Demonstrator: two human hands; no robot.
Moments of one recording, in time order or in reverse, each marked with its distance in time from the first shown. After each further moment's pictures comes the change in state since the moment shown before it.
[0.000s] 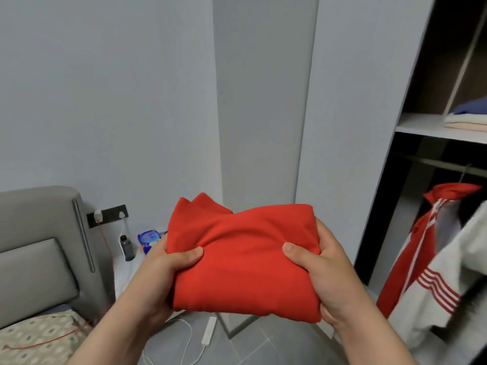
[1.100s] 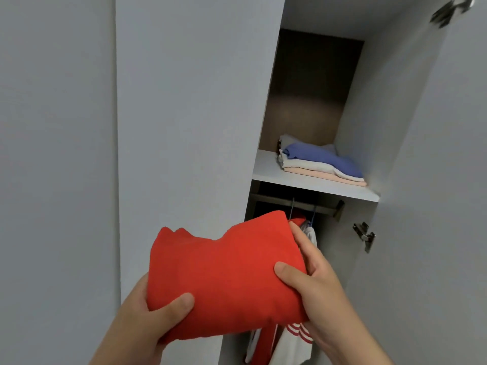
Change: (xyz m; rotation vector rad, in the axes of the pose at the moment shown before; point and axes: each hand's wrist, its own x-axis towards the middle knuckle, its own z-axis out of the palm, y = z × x) left_hand 0.411 -0.080 0.215 -0.086 -0.739 -0.177; right_hand 0.238 -0.022 -0.187 -0.307 0.743 -0.174
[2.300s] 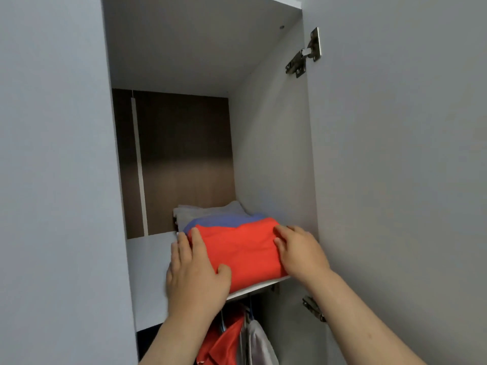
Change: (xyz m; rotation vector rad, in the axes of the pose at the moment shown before) left_hand 0.351 0.003 0.273 1.088 -0.185 0.593; right_hand 0.274 -0.052 -0.211 -1.480 0.731 -0.075
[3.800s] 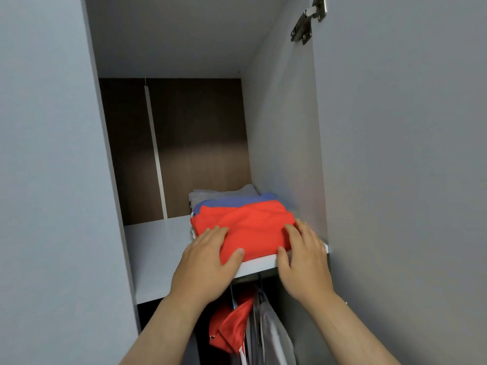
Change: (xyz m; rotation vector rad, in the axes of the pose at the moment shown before) left_hand 0.002 -0.007 0.018 0.148 -0.041 0.265; right_hand -0.047 0.014 0.034 0.242 0.172 -0.071
